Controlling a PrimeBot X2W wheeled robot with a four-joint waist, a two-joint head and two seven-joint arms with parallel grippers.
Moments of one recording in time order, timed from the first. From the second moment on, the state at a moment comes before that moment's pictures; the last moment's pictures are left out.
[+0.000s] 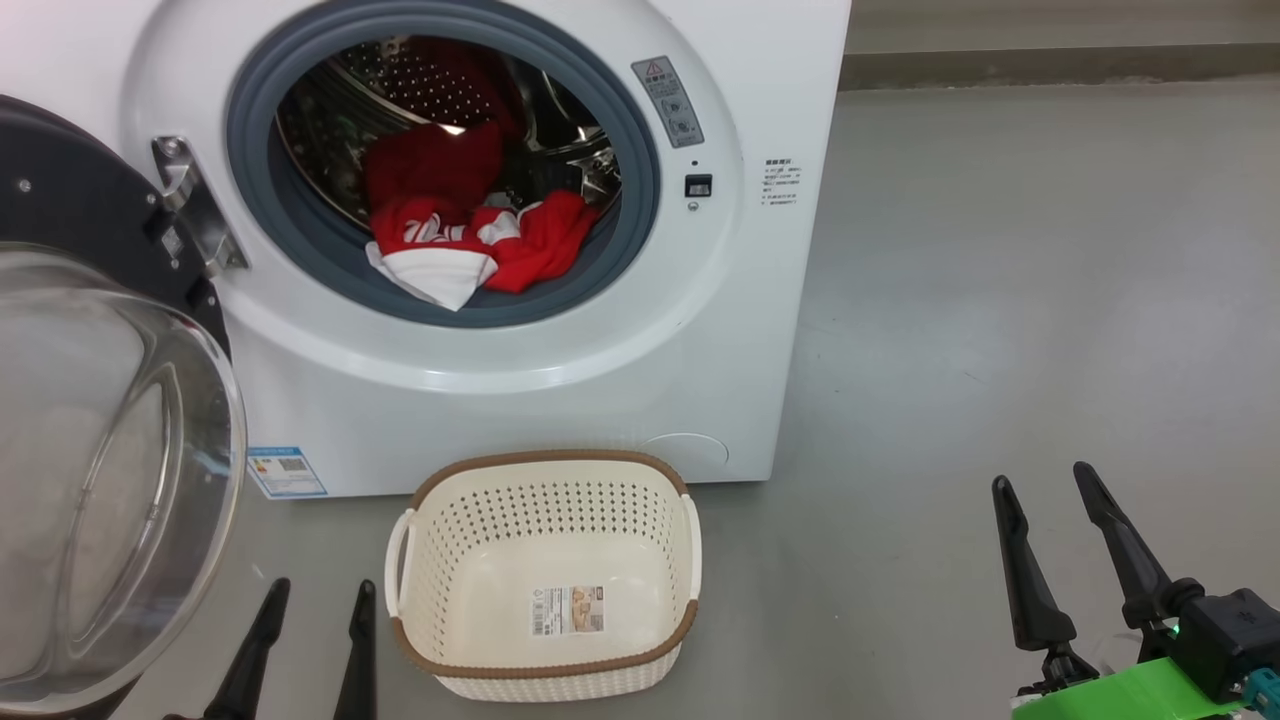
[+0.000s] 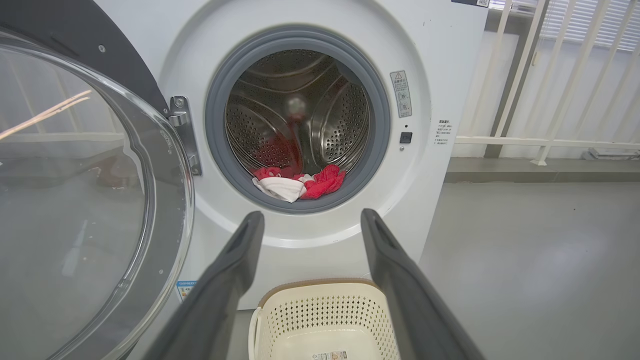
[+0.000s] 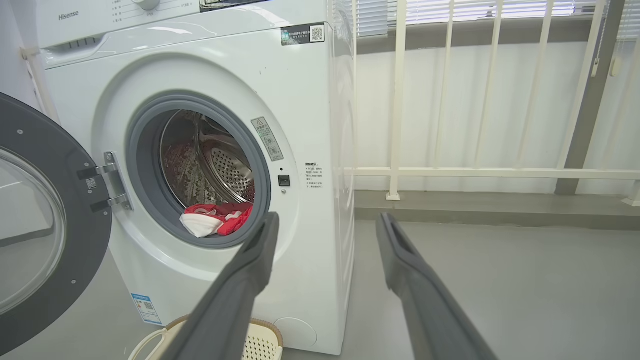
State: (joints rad) left arm 0.10 0.16 -0.07 0.02 -0.26 0.02 -0.24; right arm 0.10 -0.04 -0.05 -0.02 0.23 0.12 -0.23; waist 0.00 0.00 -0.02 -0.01
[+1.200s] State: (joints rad) left arm 0.10 0.16 -0.13 -0.06 -0.26 0.05 -0.23; right arm 0.10 -0.04 -0.03 -0.02 0.26 0.12 -0.23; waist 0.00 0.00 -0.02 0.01
